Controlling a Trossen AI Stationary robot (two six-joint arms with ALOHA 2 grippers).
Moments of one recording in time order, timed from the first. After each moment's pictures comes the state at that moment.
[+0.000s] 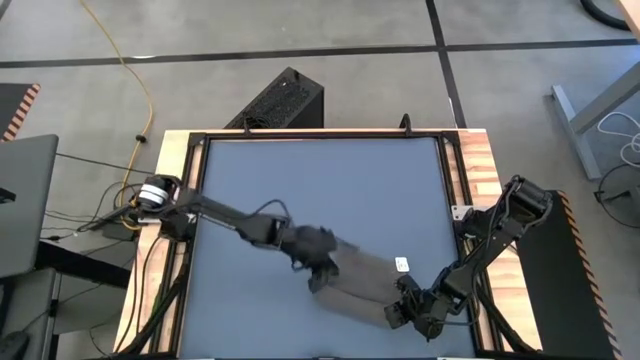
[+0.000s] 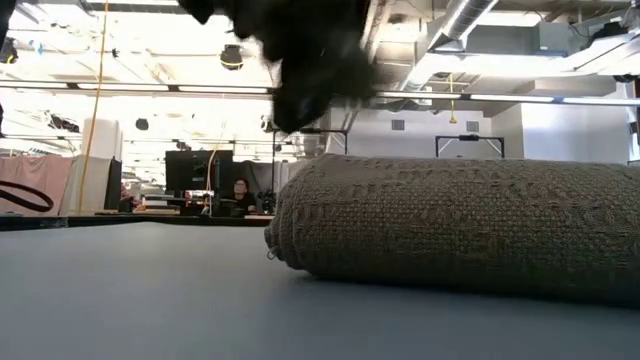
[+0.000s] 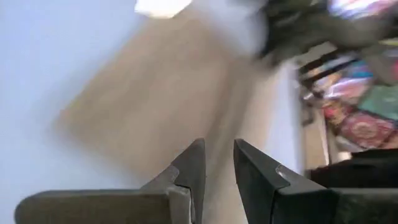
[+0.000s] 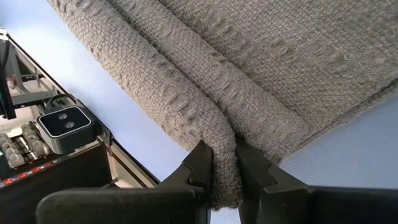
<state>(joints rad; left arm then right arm) -0.22 1.80 1.19 -0.02 0.14 -0.61 0.91 1.67 0.76 -0.13 0.27 2.05</state>
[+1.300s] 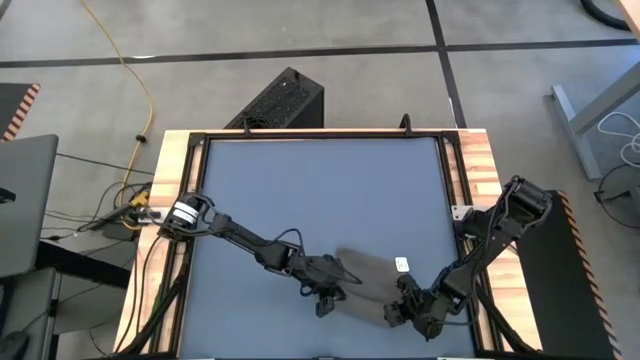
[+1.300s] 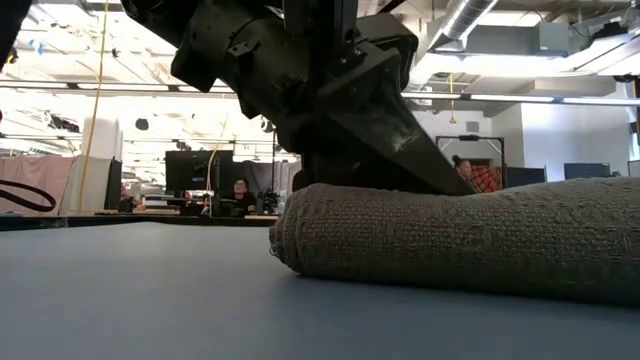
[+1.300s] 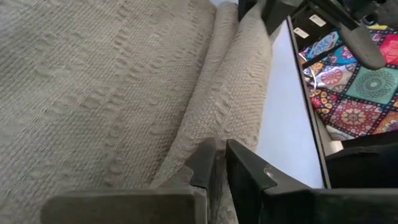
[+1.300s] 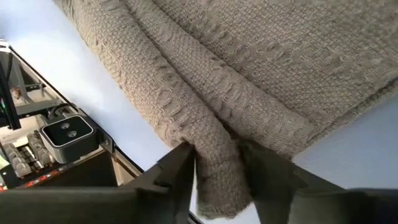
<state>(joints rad) -0.32 2.08 1.20 0.32 0.10 -0.62 0.91 1.67 0.76 -0.13 0.29 2.09</state>
